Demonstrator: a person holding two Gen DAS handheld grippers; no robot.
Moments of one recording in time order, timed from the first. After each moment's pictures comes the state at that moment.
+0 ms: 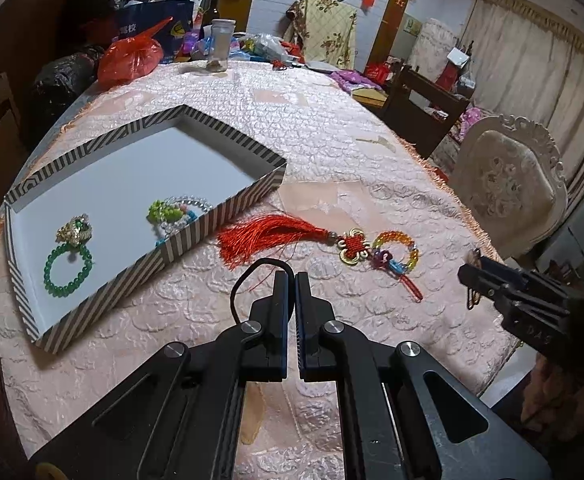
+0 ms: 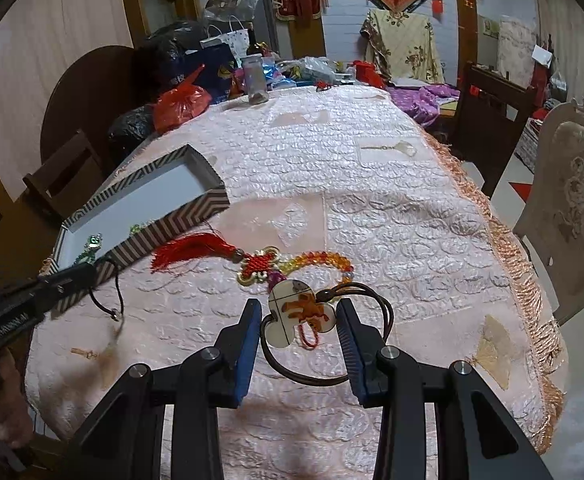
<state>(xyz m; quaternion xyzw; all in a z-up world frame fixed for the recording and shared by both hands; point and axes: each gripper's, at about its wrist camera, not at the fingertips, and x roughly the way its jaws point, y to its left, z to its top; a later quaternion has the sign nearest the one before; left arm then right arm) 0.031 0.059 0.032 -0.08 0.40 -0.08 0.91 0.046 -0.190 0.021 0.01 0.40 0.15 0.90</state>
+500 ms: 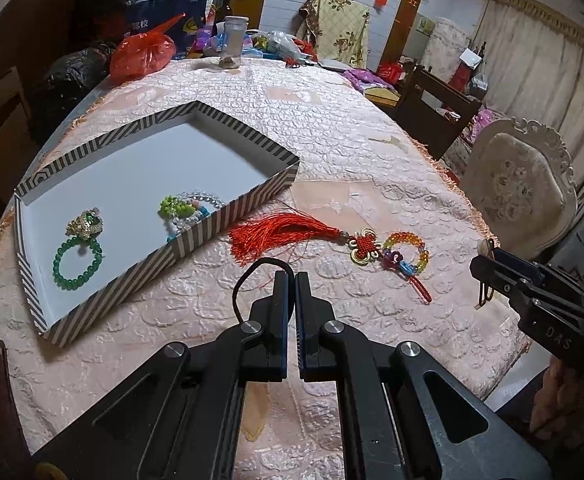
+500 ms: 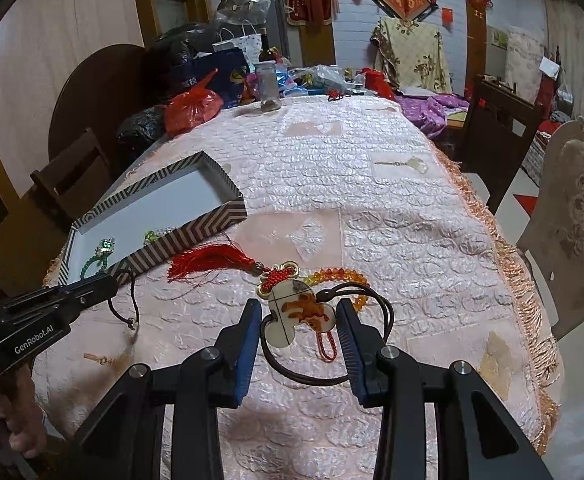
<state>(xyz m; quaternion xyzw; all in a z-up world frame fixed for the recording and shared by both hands) 0.031 0.062 0.032 -0.08 0.41 -0.06 0.91 0.046 -0.174 0.037 0.00 0.39 0.16 0.91</state>
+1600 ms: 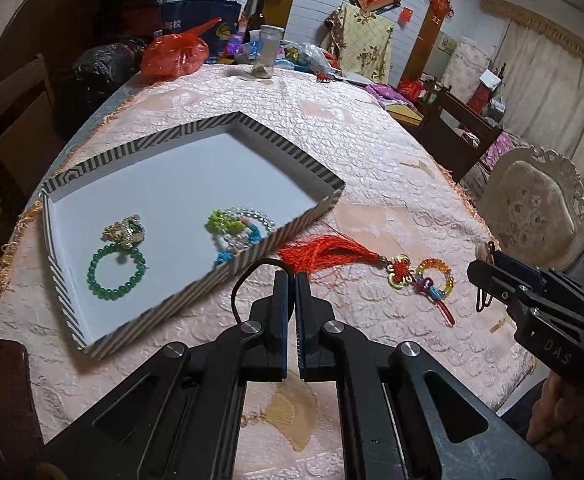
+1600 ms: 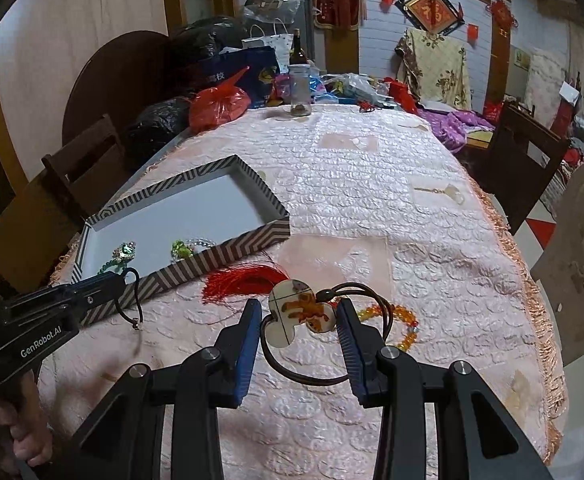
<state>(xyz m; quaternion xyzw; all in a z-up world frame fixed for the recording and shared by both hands) 0.034 0.107 0.041 -0.11 0.39 -0.03 0.91 0.062 -0.113 0.053 -0.04 0.38 0.18 0.91</state>
